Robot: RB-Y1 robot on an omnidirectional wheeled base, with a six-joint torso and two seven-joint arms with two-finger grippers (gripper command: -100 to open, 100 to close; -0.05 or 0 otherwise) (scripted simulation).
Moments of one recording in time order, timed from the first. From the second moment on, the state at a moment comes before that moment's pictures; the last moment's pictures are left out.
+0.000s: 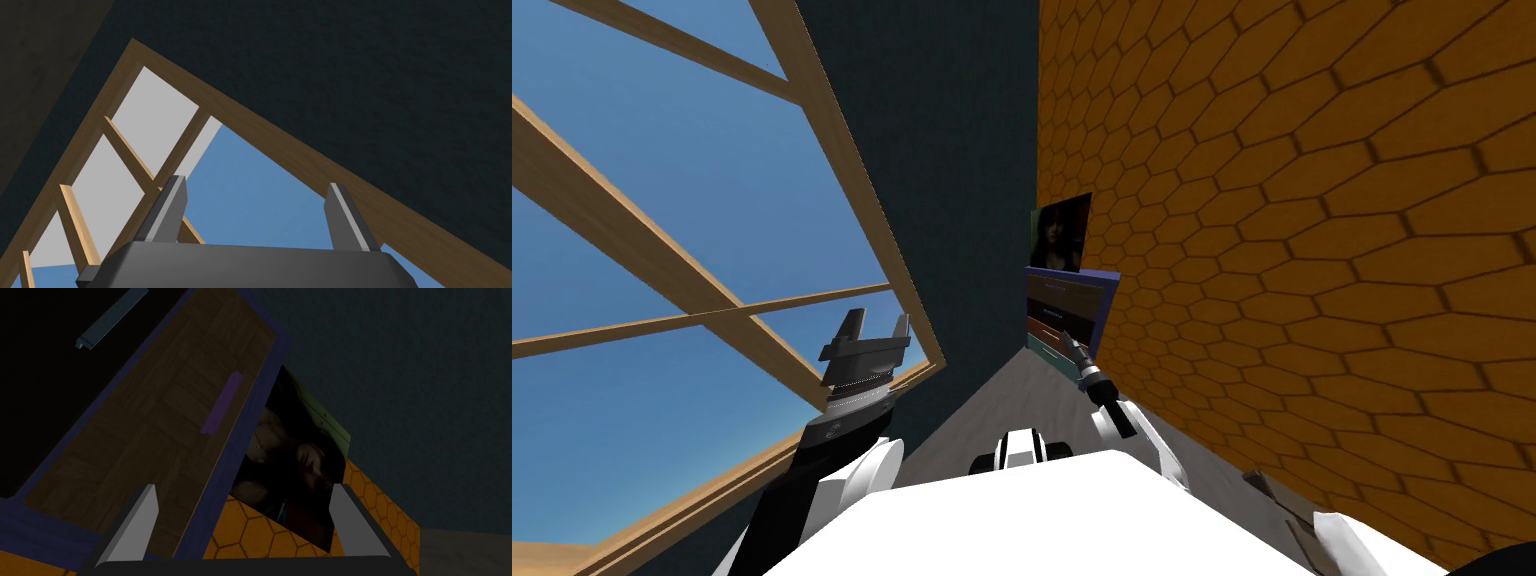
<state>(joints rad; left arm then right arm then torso) 0.49 0.03 0.07 -2.38 0.06 -0.48 0.17 0.33 -0.16 0.04 -1.86 0.31 -0.18 0.27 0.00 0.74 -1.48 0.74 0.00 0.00</state>
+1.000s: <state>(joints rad) 0.49 0.03 0.07 -2.38 0.06 -0.48 0.17 0.23 -0.19 0.08 -1.63 0.52 0.10 0.36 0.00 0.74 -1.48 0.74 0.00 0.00</state>
